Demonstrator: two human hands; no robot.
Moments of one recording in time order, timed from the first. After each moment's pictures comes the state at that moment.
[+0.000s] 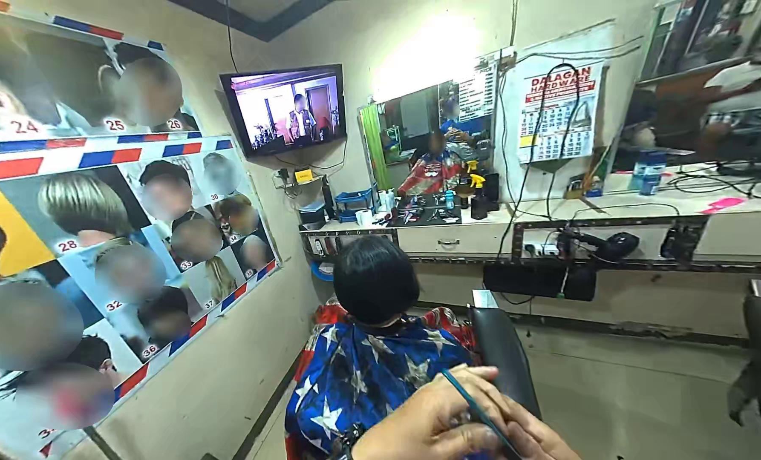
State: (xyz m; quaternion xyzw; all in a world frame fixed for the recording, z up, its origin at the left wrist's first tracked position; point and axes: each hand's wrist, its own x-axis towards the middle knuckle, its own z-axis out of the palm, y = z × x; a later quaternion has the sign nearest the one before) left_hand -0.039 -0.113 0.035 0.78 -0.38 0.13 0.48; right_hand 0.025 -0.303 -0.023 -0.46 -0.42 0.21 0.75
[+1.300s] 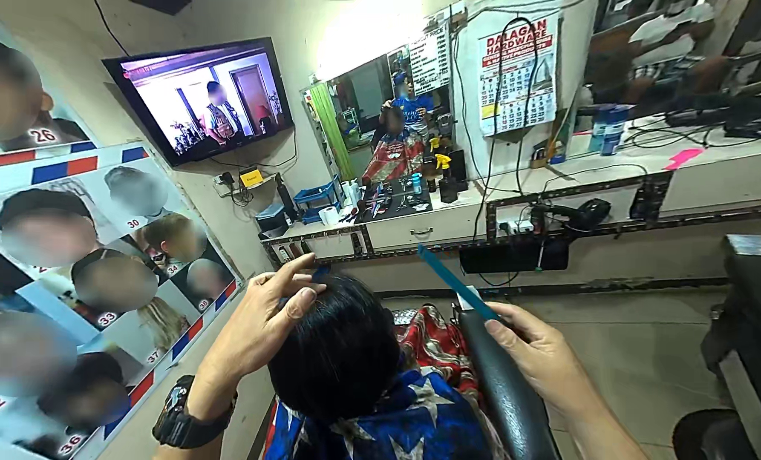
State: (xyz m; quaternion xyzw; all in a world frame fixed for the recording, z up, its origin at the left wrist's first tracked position) left_hand 0.066 0.073 0.183 0.96 -0.05 0.24 0.12; right_hand 0.244 -0.237 -0.016 -0.64 -0.28 -0.13 0.70
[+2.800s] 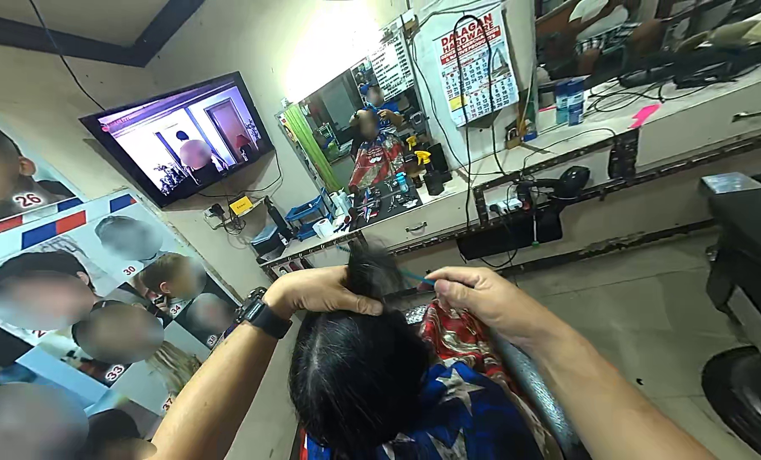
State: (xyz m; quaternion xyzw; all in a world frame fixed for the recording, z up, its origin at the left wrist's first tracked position) left_hand 0.164 0.054 0.220 0.93 -0.17 -0.22 0.25; right_hand 0.237 -0.190 0.059 -0.54 -0.41 0.07 0.74
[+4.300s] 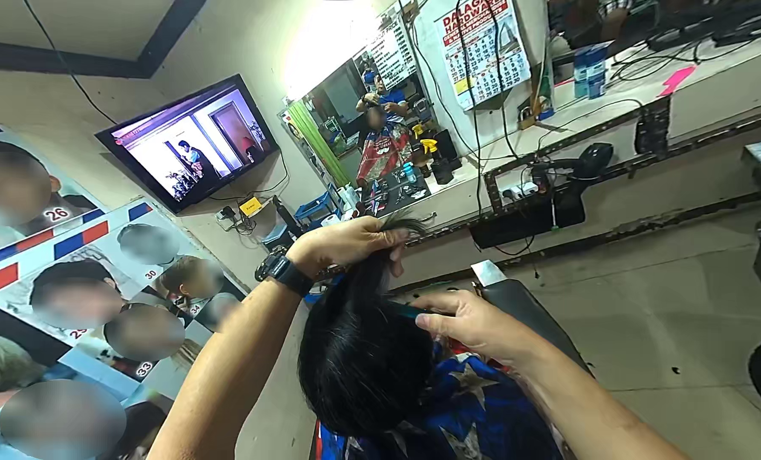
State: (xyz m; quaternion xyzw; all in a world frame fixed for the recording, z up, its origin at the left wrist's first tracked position) left_hand 0.214 0.008 0.249 0.93 -0.20 -0.20 0.23; right_hand 0.220 -0.171 0.034 -0.53 -0.43 0.12 0.72
